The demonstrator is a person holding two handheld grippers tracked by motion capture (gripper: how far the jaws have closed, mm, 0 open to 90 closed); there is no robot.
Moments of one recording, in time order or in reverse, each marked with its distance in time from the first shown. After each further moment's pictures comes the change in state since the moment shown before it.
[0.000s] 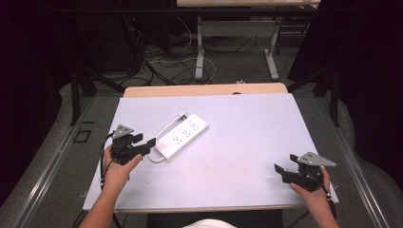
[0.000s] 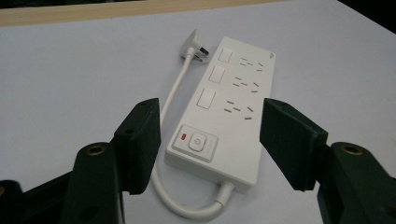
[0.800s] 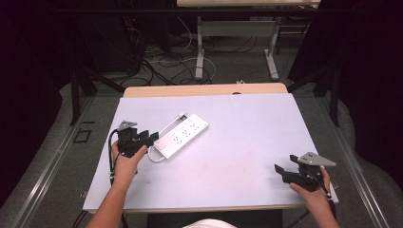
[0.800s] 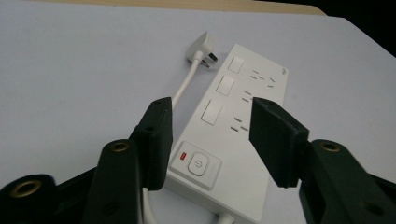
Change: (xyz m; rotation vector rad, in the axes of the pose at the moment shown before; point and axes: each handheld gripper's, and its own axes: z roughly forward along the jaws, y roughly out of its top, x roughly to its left) left arm 0.008 0.006 0.029 0.014 -0.018 -0.137; right arm -0.002 -0.002 0.001 0.003 0.012 0.008
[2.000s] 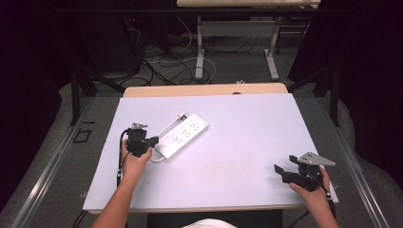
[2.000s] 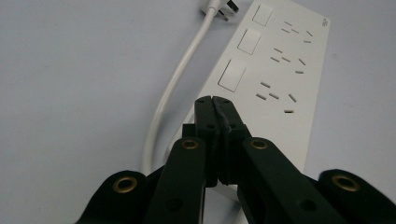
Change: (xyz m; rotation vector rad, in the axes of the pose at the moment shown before) left arm -0.002 -0.009 0.032 0.157 0.079 0.062; right arm -0.001 -0.002 0.002 0.007 0.012 0.017
